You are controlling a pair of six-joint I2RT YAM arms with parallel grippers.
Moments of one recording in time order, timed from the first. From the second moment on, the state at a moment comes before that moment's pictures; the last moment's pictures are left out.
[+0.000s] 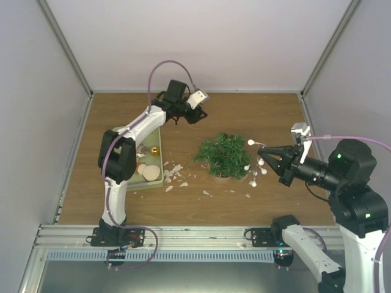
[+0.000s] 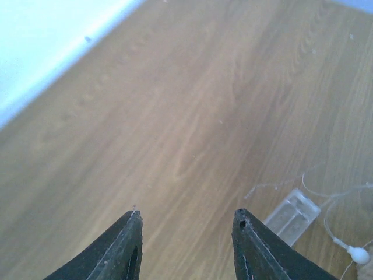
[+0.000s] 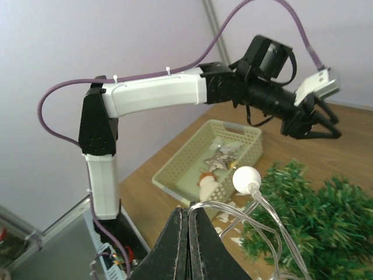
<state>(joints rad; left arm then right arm) -0.47 2.14 1.80 -0.44 0.48 0.36 0.23 0.71 1.42 -0.99 -0.74 0.20</state>
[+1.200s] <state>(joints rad) -0.75 1.25 1.06 -0.31 0.45 0.50 0.23 0.75 1.30 -0.79 -0.93 0.24</state>
